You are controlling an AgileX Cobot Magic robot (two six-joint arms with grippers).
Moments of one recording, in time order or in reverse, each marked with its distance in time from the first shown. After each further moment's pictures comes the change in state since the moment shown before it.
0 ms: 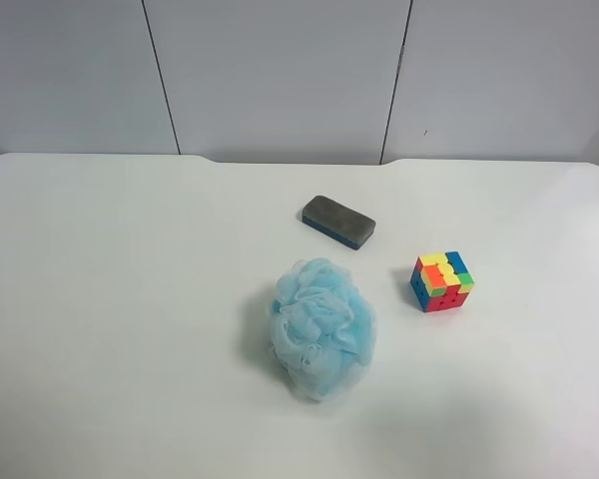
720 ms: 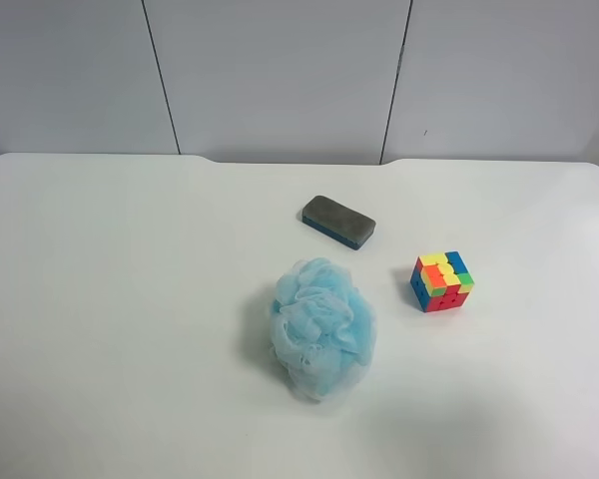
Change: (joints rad) left arm 0.000 0.000 0.000 0.000 0.000 0.000; right arm -0.041 0.000 0.000 0.000 0.000 0.000
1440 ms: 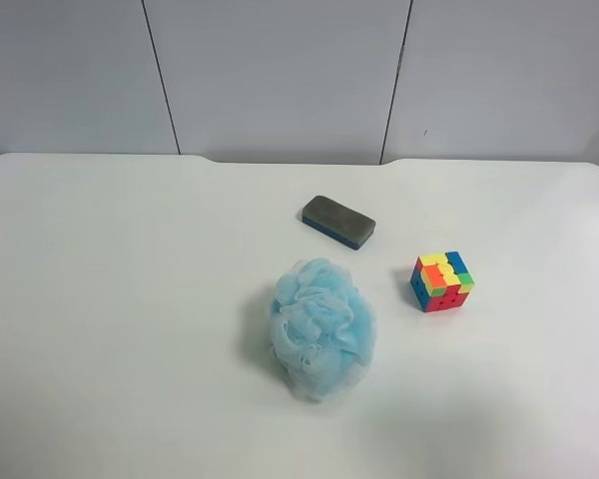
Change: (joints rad) left arm 0.000 0.000 0.000 0.000 0.000 0.000; right arm 0.000 0.000 0.000 0.000 0.000 0.000
